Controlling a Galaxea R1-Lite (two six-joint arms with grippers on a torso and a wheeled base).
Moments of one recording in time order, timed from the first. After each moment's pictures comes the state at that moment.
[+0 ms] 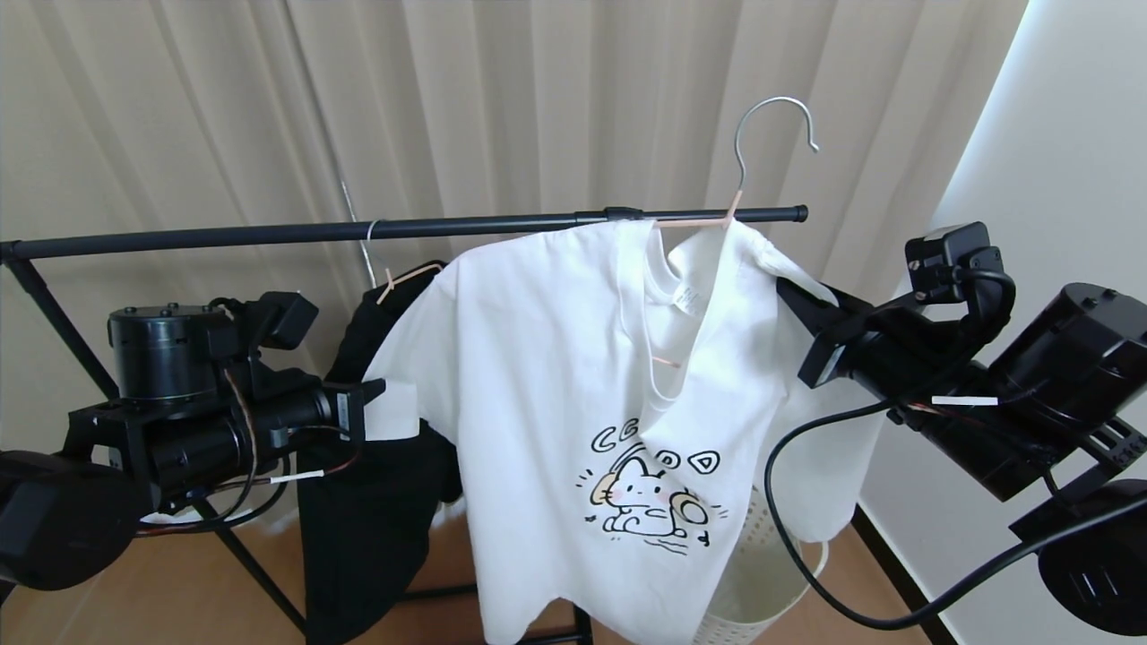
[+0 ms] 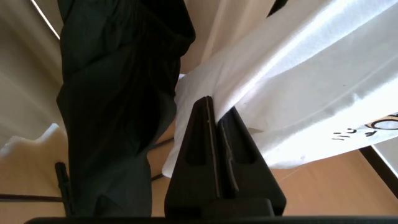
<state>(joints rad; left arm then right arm) -0.15 1.72 -0.64 -0.70 -0.20 -0.02 0.39 1.76 -0.57 -1.37 0.04 -0.06</state>
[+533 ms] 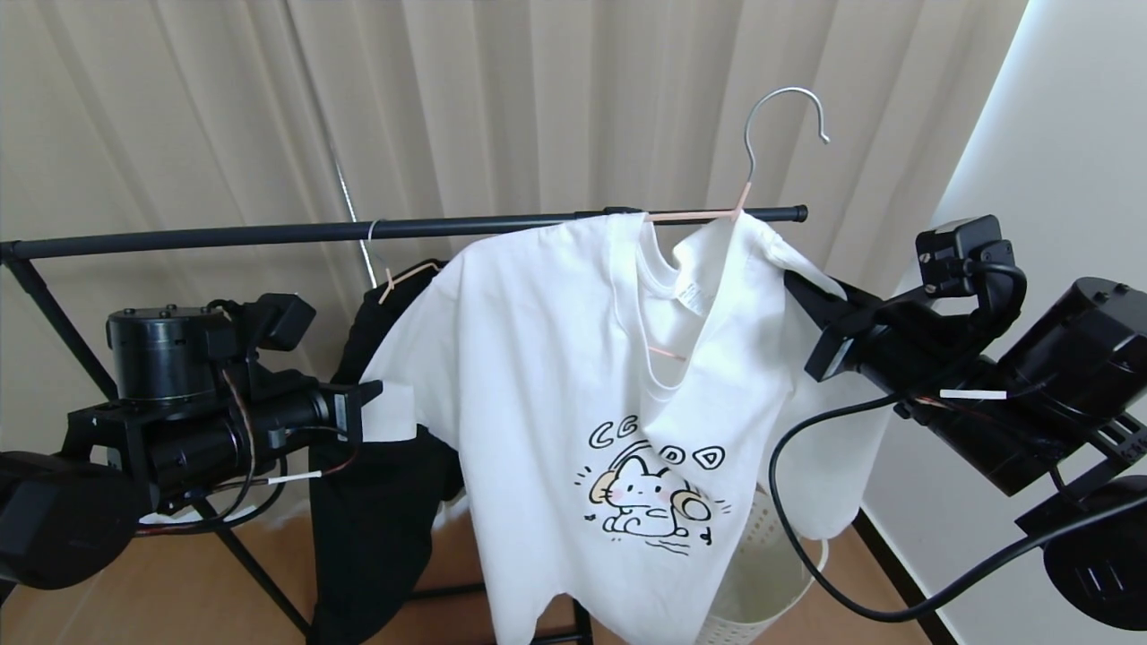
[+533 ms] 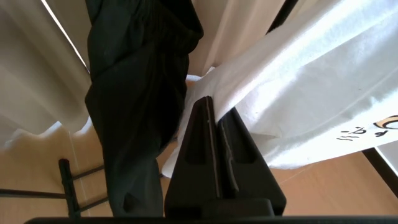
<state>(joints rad) -0.14 1.72 -0.63 -0.70 -0.20 -0.02 0.38 1.75 -0.58 -1.37 0.04 -0.06</state>
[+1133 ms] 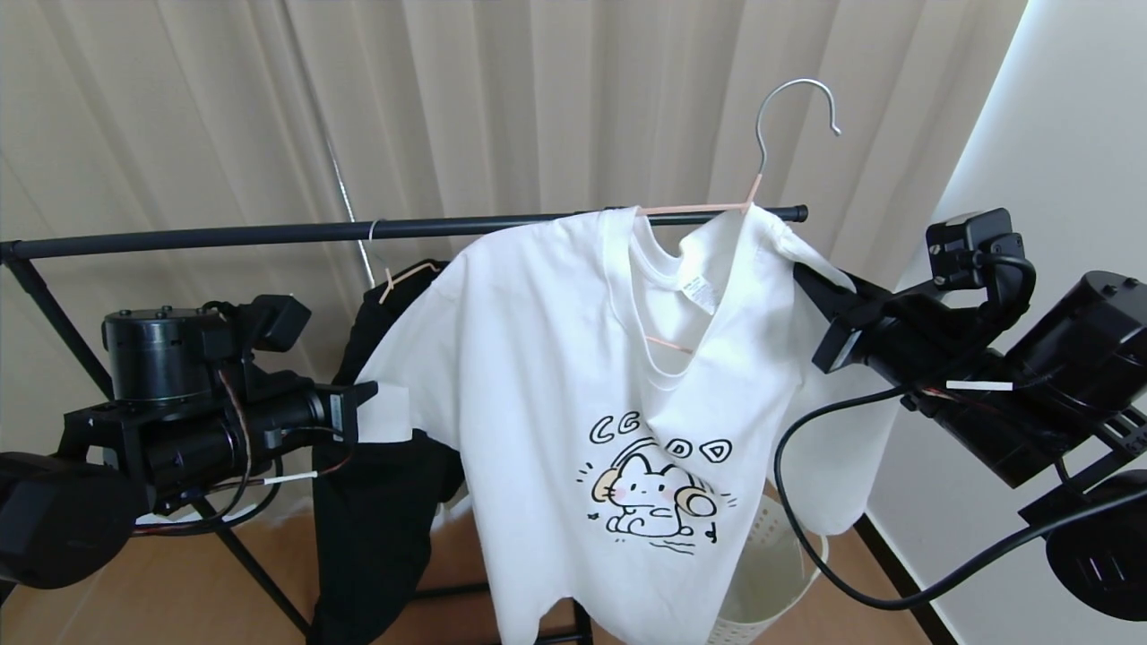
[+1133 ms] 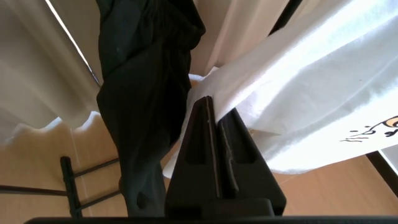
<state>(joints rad) -0.12 1.72 -0.63 -0.70 -0.20 -0.02 0.36 1.75 -0.59 -1.37 0.05 -0.06</state>
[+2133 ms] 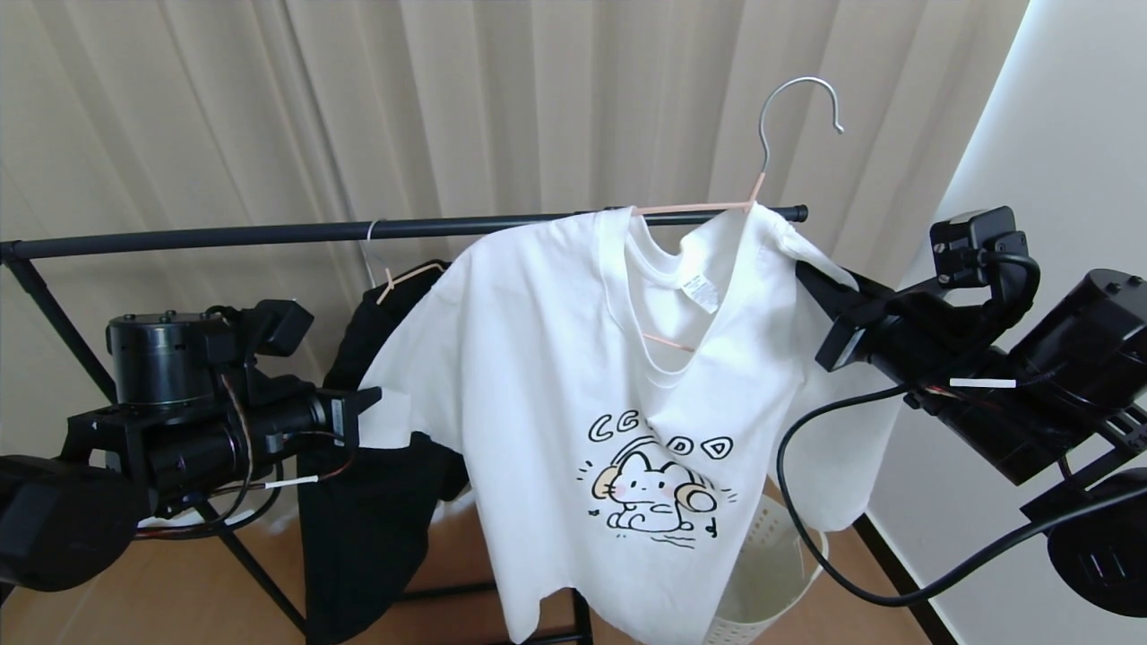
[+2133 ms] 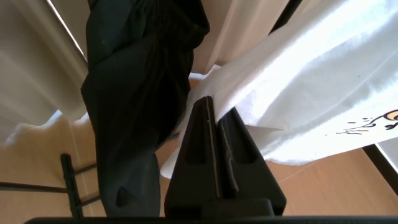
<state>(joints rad) -0.13 1.73 -0.62 -0.70 -0.20 -0.02 0.34 1.75 -0.59 -1.37 0.07 -0.06</state>
